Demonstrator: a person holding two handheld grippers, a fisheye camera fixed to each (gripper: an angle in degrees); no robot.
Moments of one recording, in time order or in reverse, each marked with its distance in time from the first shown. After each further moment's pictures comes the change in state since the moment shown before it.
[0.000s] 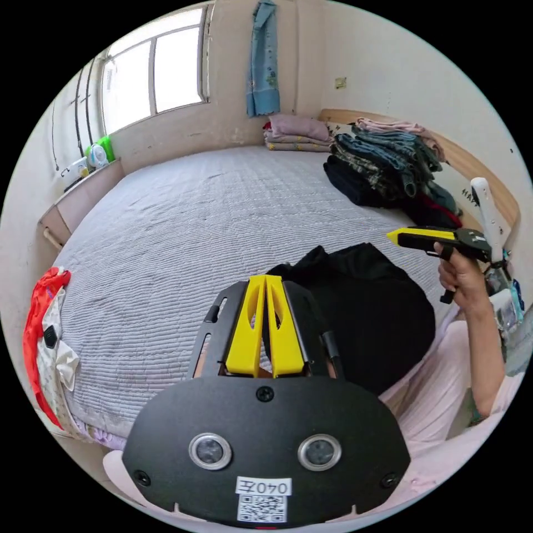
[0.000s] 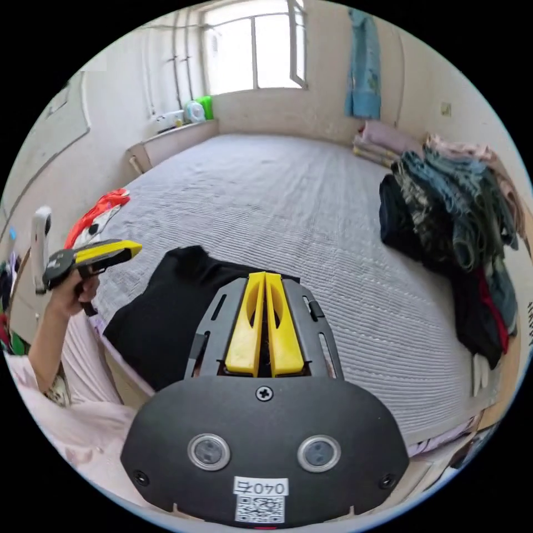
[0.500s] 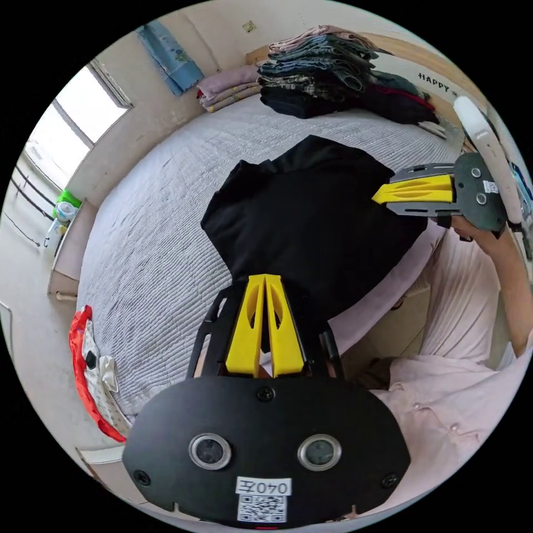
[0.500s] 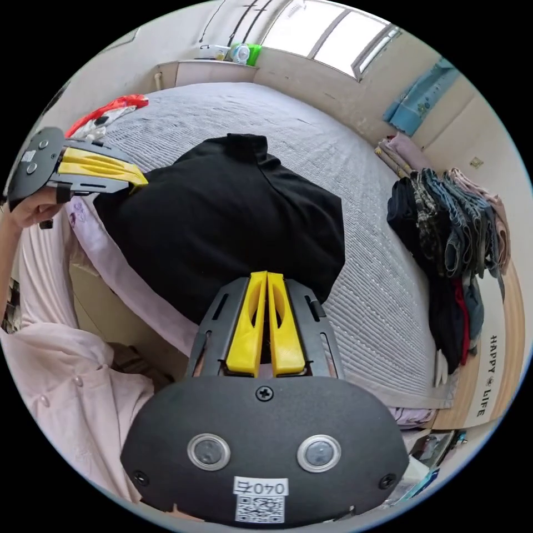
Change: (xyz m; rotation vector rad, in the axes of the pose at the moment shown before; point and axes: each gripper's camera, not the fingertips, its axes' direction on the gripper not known) left arm 0.001 0.069 0.004 -0.271 -0.119 0.335; right arm -0.083 0.117 0.023 -0.191 0.205 -0.283
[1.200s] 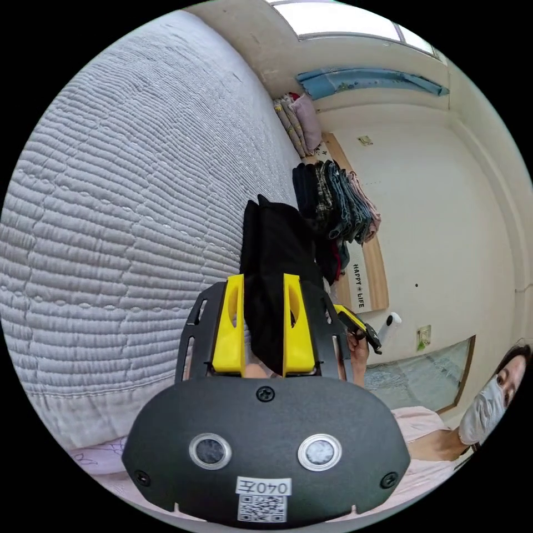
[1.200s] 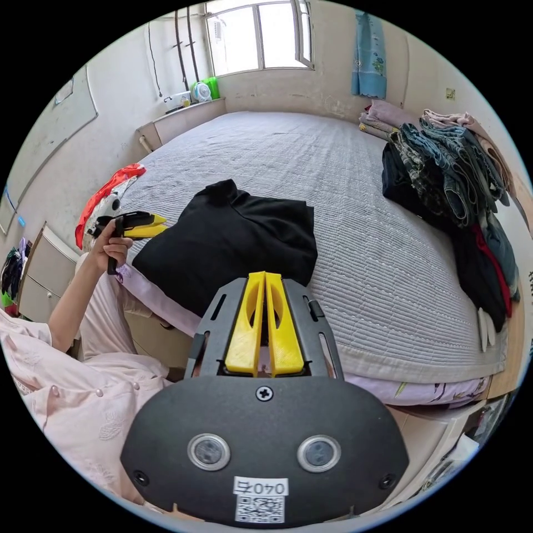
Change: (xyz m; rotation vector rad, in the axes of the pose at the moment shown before) left arm -0.312 0.122 0.139 0.151 1.050 -0.824; right arm 0.109 0.051 0.000 0.086 -0.270 0.264
